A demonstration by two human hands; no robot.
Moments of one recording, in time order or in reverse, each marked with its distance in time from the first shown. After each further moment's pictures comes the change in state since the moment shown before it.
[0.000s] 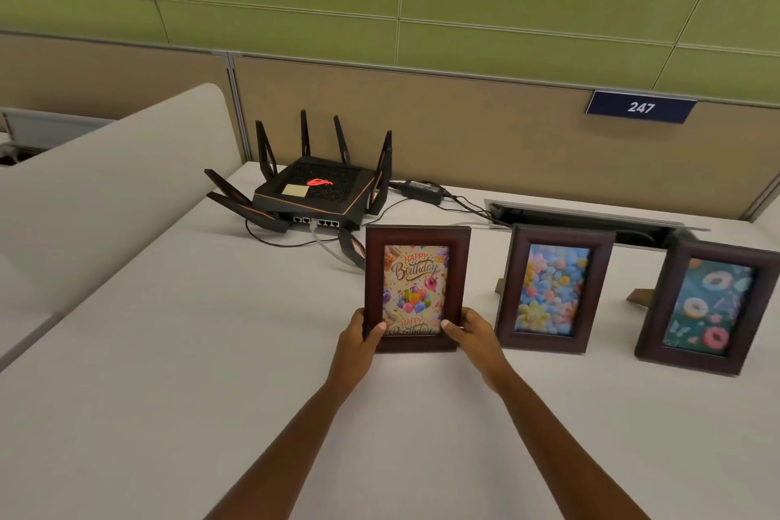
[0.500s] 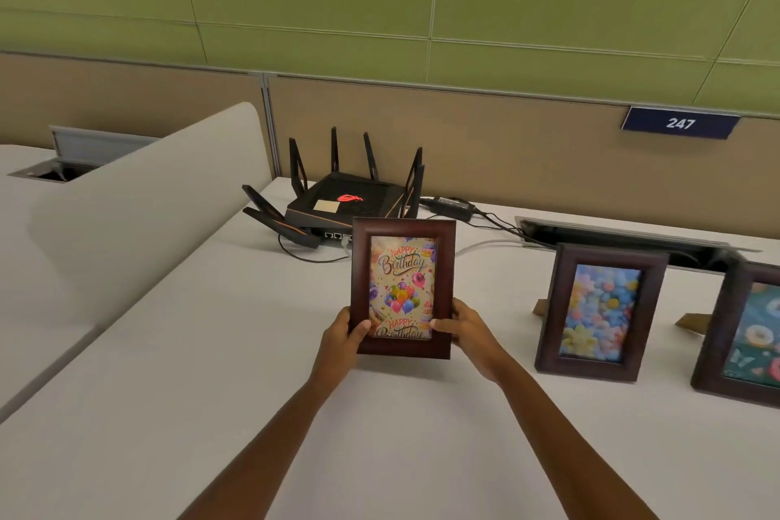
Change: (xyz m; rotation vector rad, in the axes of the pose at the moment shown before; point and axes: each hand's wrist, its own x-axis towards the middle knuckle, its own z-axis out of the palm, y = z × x) left_hand 0.025 -0.018 -0.072 0.008 0.106 0.048; right_hand 0.025 -0.044 0.054 0.152 -0.257 0.000
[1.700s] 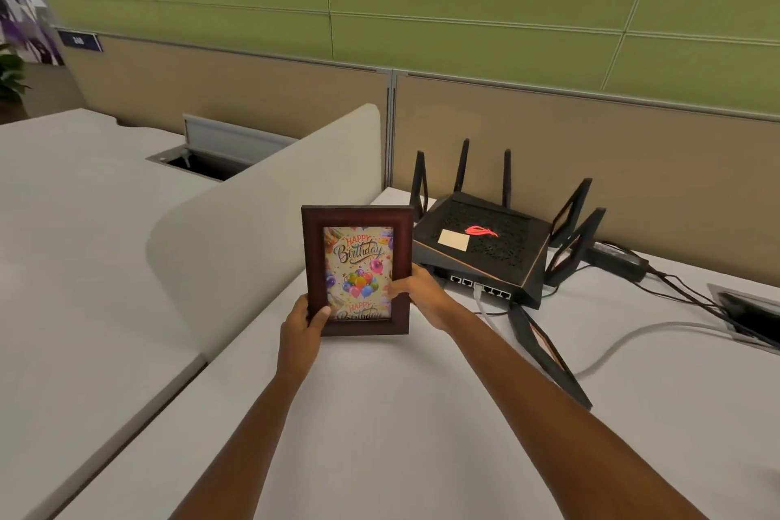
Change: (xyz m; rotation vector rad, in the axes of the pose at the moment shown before) left_hand 0.117 -0.087 -0.198 -0.024 0.453 -0.088; right_hand 0.220 -0.076 0.228 -0.056 -0.357 0.031
